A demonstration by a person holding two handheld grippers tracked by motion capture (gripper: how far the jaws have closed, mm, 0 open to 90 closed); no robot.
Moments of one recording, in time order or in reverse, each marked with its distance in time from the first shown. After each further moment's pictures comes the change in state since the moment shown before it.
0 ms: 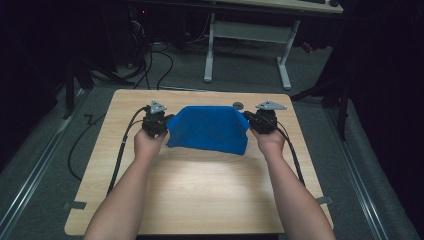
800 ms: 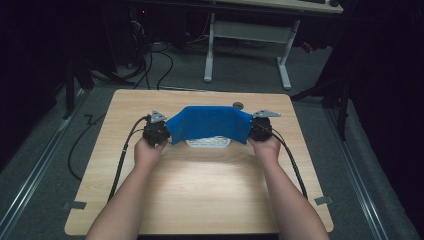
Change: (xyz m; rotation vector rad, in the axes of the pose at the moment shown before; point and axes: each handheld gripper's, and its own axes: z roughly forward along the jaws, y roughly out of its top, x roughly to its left) left arm -0.005 -0.025 0.001 0.023 -0.034 -0.011; right arm 0.004 -0.028 0.018 0.065 0.034 0.046
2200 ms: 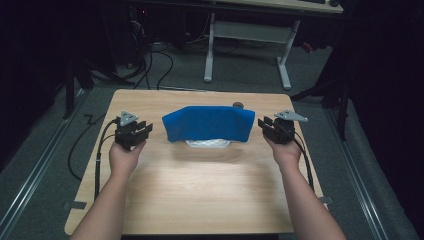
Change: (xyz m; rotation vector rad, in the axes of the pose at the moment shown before) left arm 0.027 -0.014 -0.078 -0.067 0.155 -0.081; right arm -0.021 0.000 -0.071 -0.108 -0.103 0.011
